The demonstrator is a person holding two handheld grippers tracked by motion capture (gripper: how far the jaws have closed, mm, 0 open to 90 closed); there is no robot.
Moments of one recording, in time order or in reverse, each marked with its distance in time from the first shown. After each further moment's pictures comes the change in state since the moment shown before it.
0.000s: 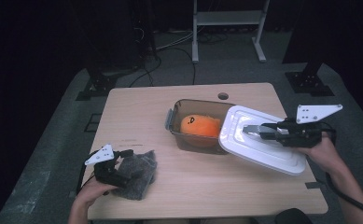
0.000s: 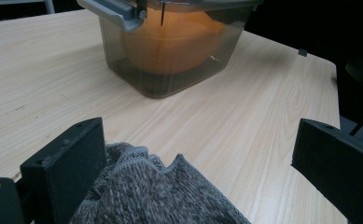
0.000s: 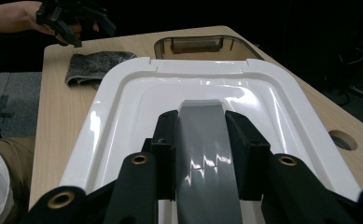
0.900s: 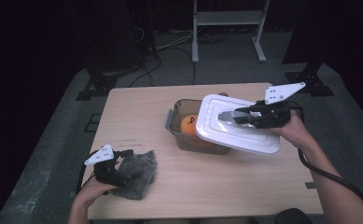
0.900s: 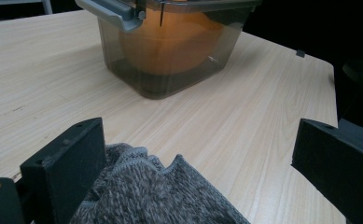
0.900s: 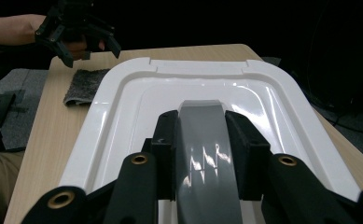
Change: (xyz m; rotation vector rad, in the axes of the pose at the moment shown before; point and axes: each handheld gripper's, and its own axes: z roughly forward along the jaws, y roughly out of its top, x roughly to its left) left arm 0.001 0.000 0.000 -0.003 -0.010 -0.003; right arm -0.022 0.054 0.062 0.000 0.095 -0.076
